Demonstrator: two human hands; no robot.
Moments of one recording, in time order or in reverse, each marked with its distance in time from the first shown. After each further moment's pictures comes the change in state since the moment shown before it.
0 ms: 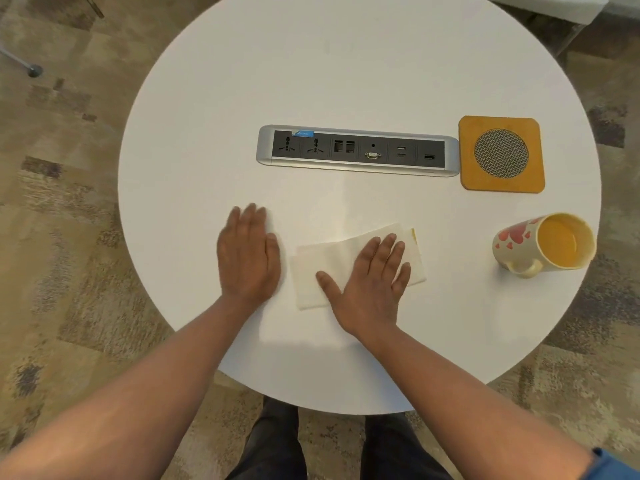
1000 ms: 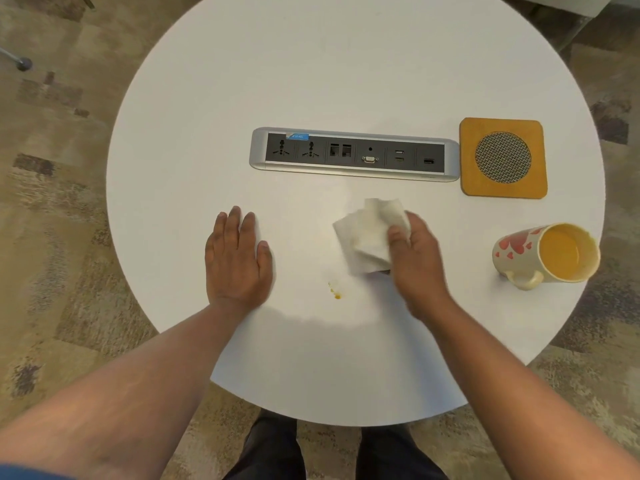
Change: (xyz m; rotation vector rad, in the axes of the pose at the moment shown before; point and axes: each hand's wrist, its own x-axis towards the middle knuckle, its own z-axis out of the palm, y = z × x) left_hand 0.009 -0.016 0.017 0.082 -0.040 -0.057; right_hand 0.044 0.035 -0.084 1.002 0.118 -0.019
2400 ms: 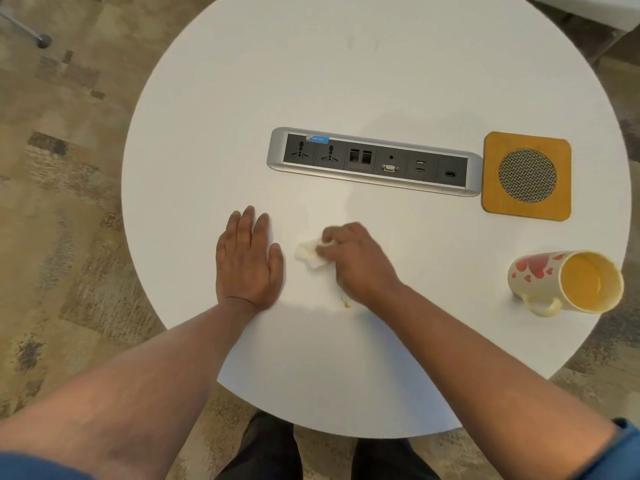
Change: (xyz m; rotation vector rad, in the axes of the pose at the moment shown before) left_hand 0.002 -0.003 0.001 0.002 -0.004 -0.004; right_hand 0.025 0.003 0.070 -0.784 -0.479 -0.706
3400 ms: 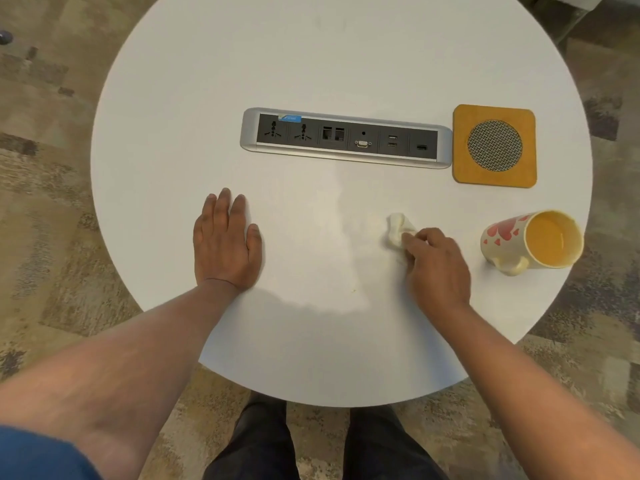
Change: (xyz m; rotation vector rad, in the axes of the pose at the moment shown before) left_hand -0.001 -0.003 0.005 0.007 0.019 0.022; right_hand -0.117 0.052 -0.039 -0.202 0.179 0.614
